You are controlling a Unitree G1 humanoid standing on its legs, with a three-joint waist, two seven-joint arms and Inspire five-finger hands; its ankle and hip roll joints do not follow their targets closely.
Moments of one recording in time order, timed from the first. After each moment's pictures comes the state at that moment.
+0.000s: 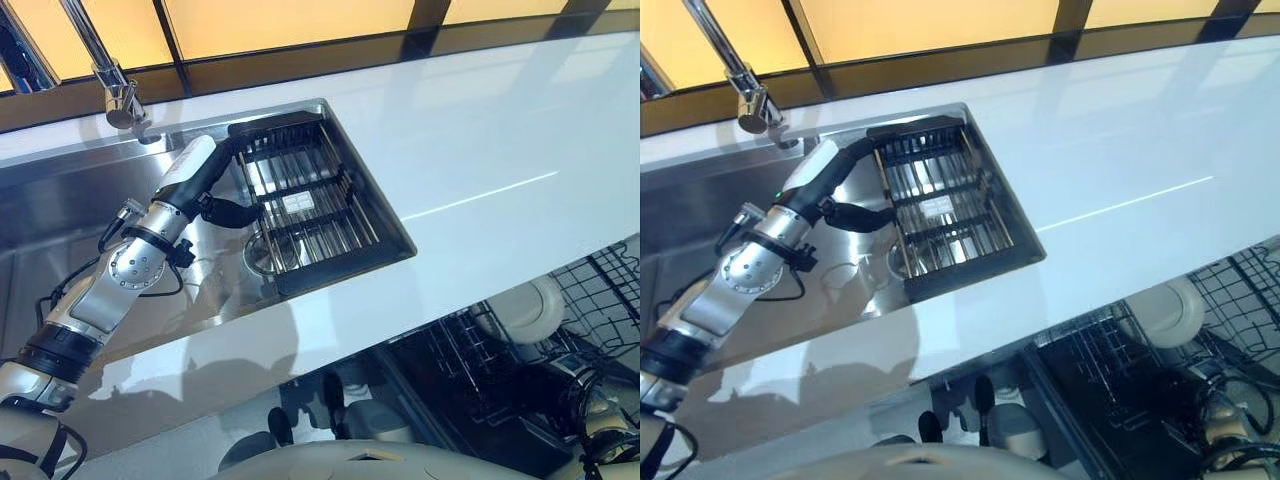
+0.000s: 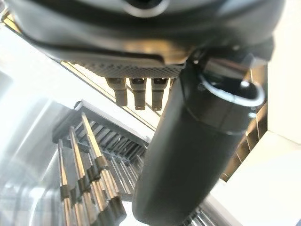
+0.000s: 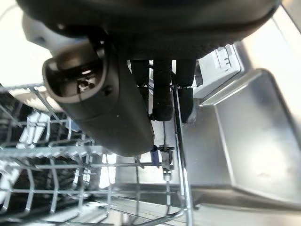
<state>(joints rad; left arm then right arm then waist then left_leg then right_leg) -0.34 0.91 -0.31 0.08 0.02 -0.26 0.08 -0.07 -0.66 0.06 1.14 0.05 -0.01 0.19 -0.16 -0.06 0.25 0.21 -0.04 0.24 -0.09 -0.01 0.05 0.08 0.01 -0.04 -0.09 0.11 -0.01</state>
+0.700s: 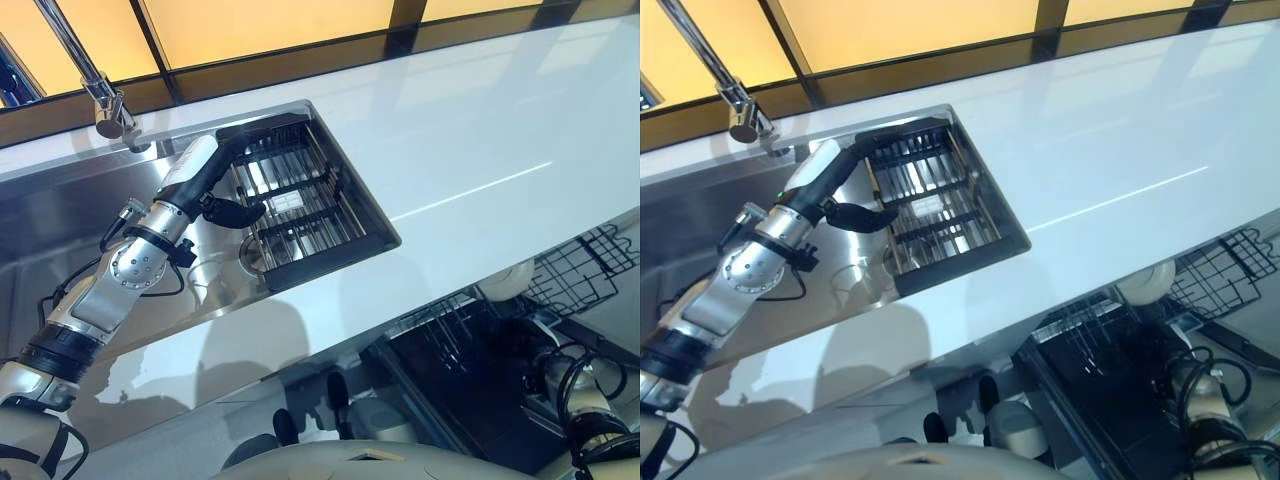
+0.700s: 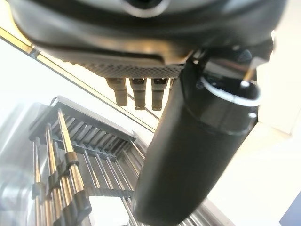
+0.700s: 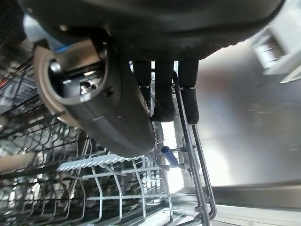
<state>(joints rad) -0.34 0.90 -0.32 0.07 0.02 -0.26 0.08 -0.14 -0.66 0.09 0.91 0.19 0.01 0.09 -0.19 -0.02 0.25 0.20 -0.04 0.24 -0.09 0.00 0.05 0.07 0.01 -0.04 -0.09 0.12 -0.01</state>
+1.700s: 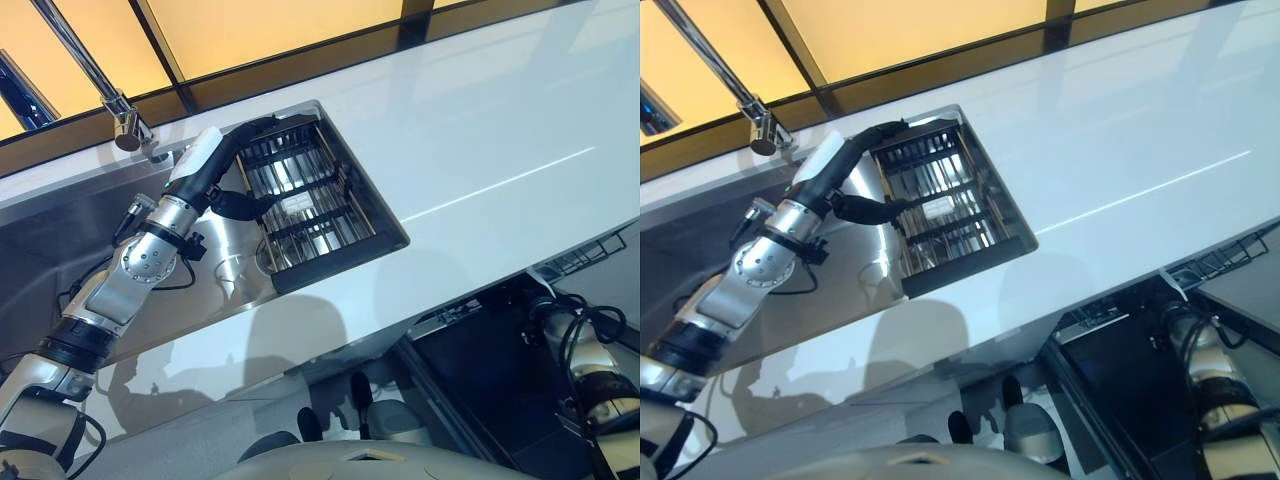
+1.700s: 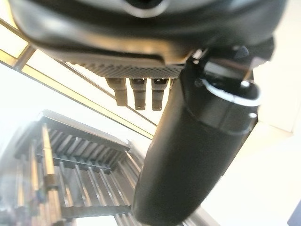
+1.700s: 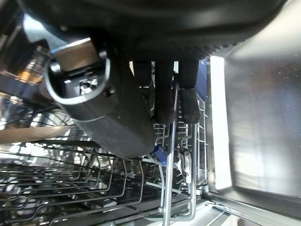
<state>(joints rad) -0.37 0.83 -0.32 0.11 0.02 -0.30 0.11 -0.14 -0.75 0.07 0.66 0.10 0.05 0.13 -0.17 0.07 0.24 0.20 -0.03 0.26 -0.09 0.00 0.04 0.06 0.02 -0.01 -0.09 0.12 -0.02</state>
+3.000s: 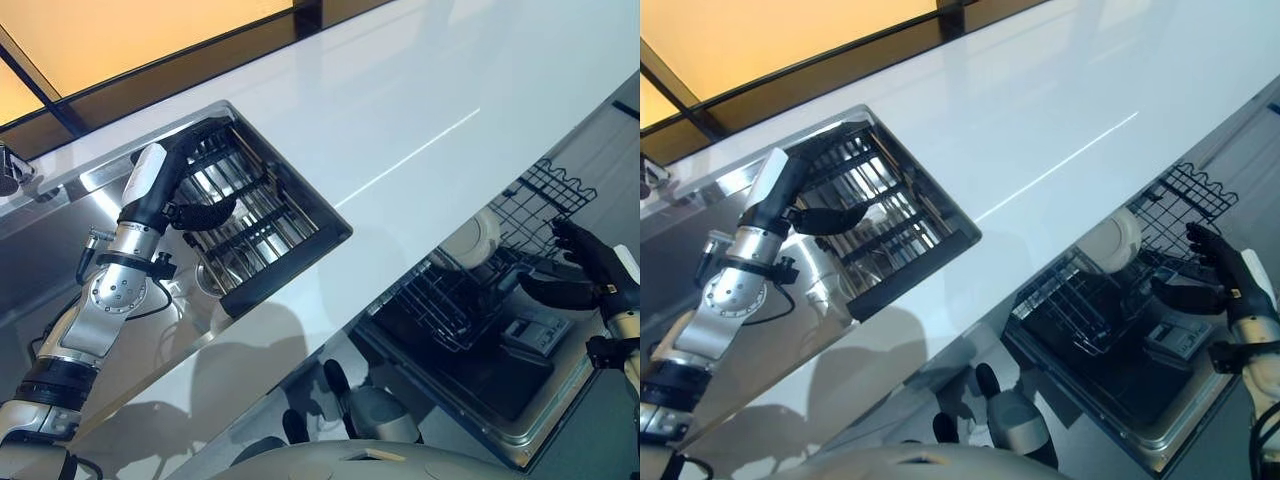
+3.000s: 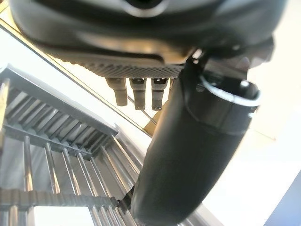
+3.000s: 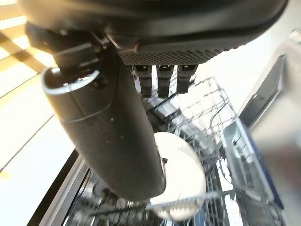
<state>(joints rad) -0.17 0.81 -0.11 0.14 0.08 -0.34 0.20 0.25 -0.72 -0.38 0.27 0.08 -0.09 0.04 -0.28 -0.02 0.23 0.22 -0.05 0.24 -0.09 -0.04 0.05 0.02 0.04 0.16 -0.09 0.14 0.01</state>
